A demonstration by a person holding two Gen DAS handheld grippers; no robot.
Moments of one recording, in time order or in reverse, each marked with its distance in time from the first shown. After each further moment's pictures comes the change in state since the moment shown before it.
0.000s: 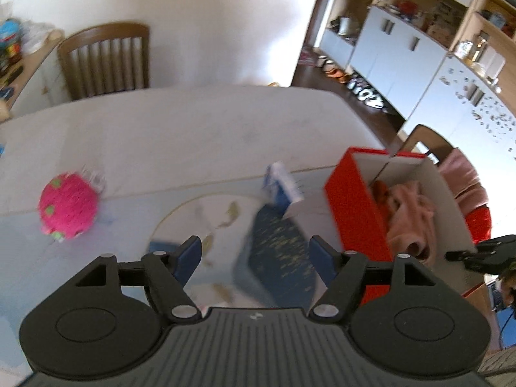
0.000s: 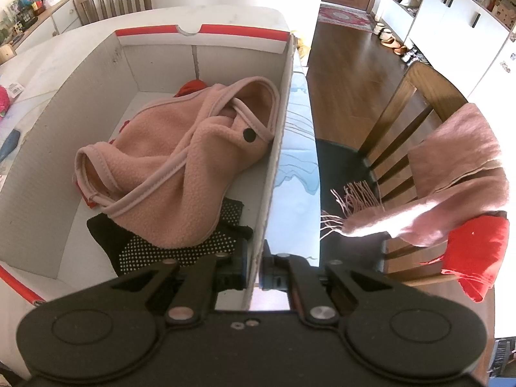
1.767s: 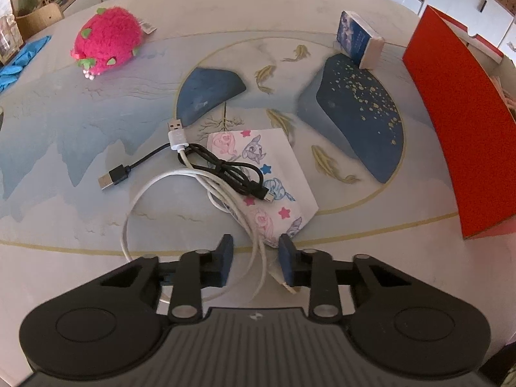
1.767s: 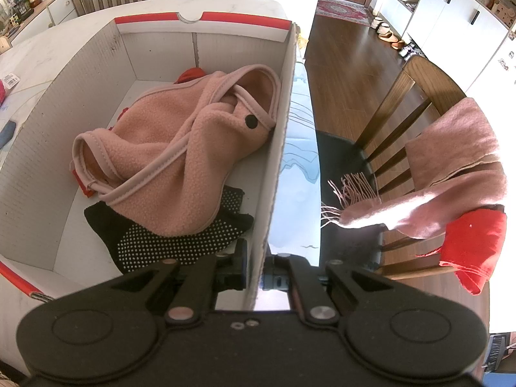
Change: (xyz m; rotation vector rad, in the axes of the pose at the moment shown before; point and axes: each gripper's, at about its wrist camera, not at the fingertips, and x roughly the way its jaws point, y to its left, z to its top) left arm 0.065 0.007 -0.152 -0.092 0.180 0.222; right arm 0.004 0.003 -0.005 -0.005 0.031 -0.020
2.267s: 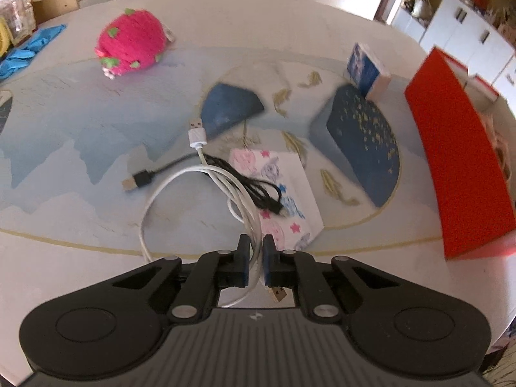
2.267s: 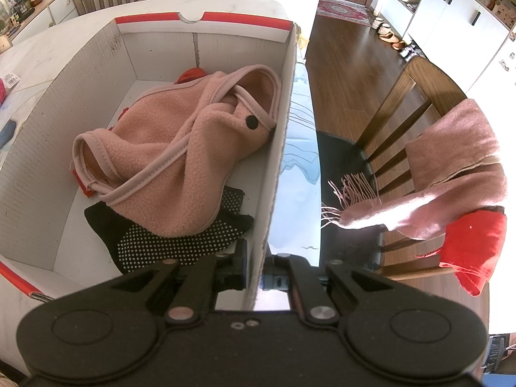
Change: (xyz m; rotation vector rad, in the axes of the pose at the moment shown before) left arm -0.026 0.031 0.003 -0.102 -0.053 -0.056; right arm 0.001 0.001 0.000 -0.002 0.000 0.000
